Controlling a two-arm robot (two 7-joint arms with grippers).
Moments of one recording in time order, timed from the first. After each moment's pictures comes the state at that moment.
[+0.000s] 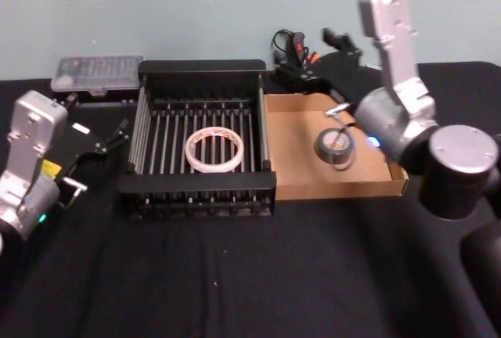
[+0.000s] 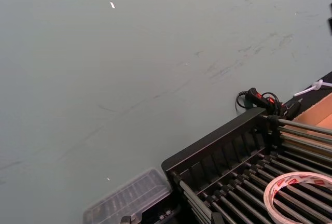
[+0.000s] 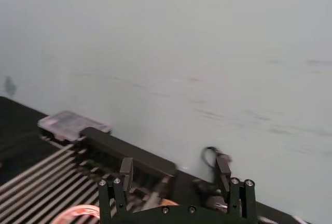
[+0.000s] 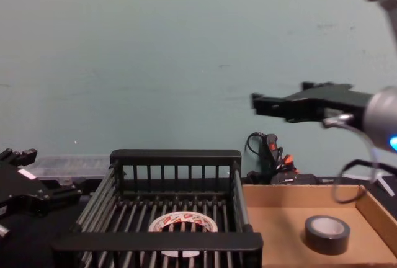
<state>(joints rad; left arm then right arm) -0.20 0.60 0.45 -1.41 -0.25 -0.12 0.03 0.28 0.15 -0.25 -1.55 0.07 0.22 0.23</state>
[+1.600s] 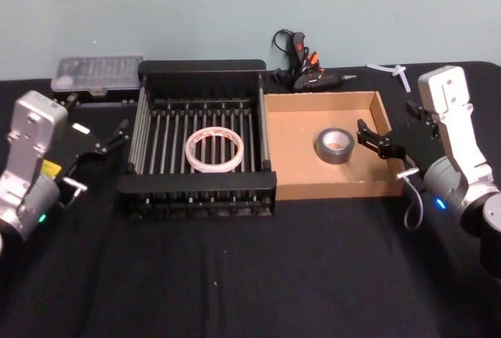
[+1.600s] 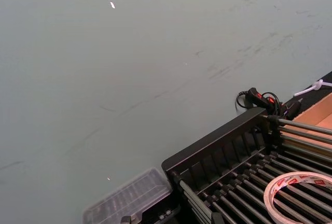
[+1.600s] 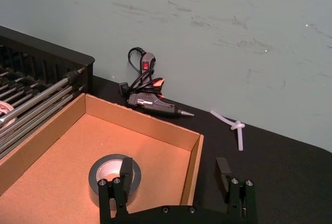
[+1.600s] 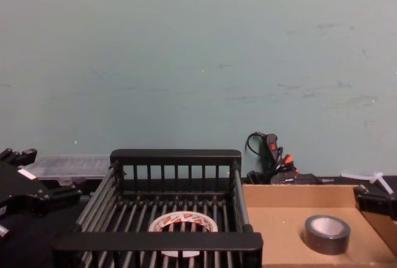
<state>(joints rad) -0.20 0.60 0.45 -1.41 -0.25 -0.12 0.03 0.12 0.23 -0.12 -1.50 -0.03 0.20 0.17</state>
